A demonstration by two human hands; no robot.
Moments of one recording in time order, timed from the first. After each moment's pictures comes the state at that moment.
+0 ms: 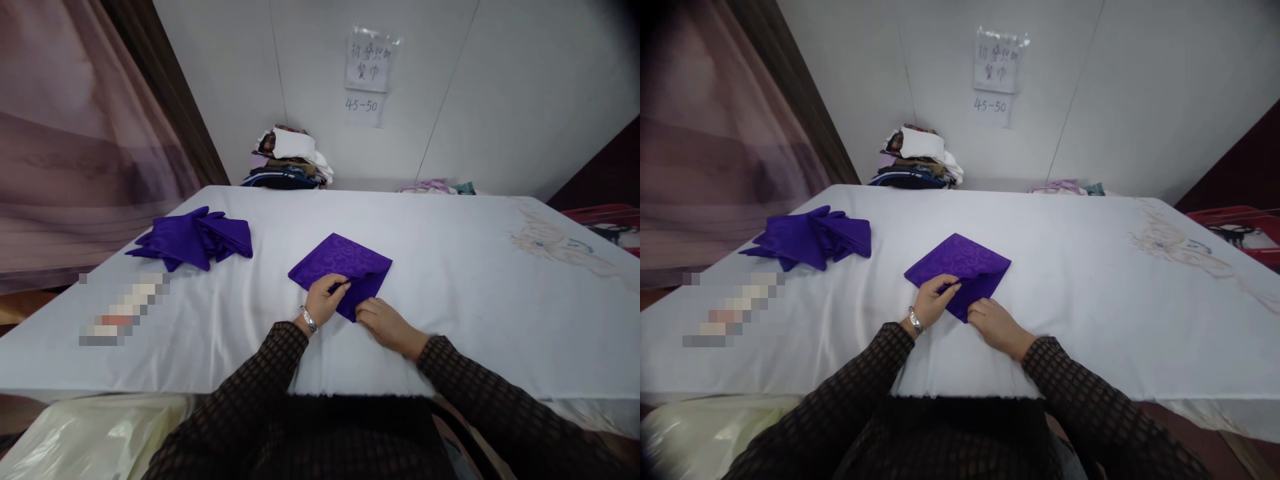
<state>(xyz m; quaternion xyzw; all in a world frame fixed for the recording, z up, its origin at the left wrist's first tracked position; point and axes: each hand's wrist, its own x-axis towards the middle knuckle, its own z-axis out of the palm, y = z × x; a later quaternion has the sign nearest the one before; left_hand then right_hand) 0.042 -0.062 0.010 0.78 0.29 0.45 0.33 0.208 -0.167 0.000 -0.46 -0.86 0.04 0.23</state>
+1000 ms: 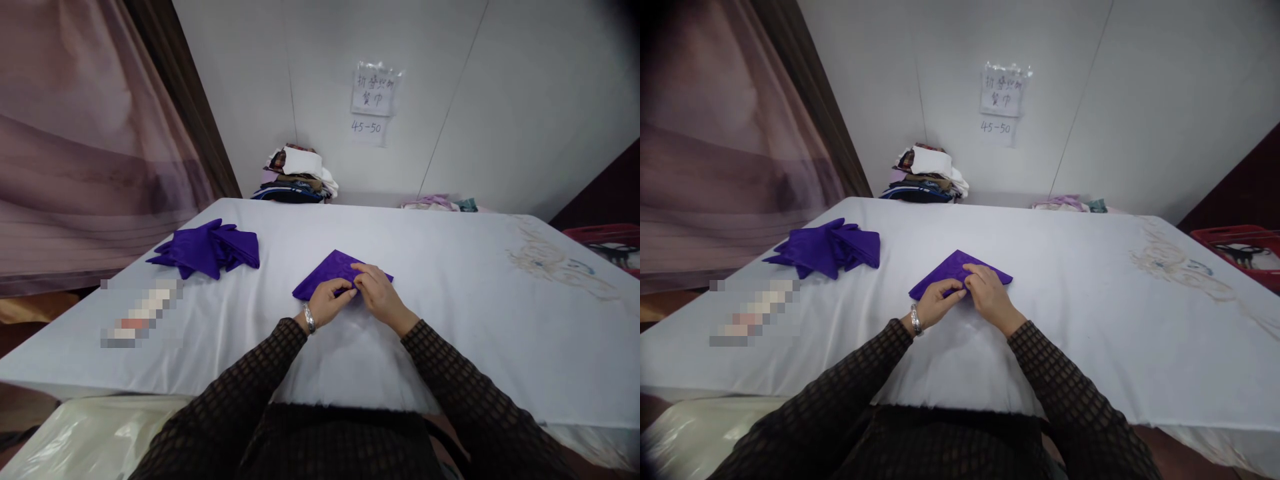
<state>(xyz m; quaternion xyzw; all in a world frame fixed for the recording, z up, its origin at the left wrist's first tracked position) 0.048 -0.057 0.055 0.81 0.26 0.36 0.39 0.211 -0.114 0.067 -0.48 -0.78 -0.04 0.40</state>
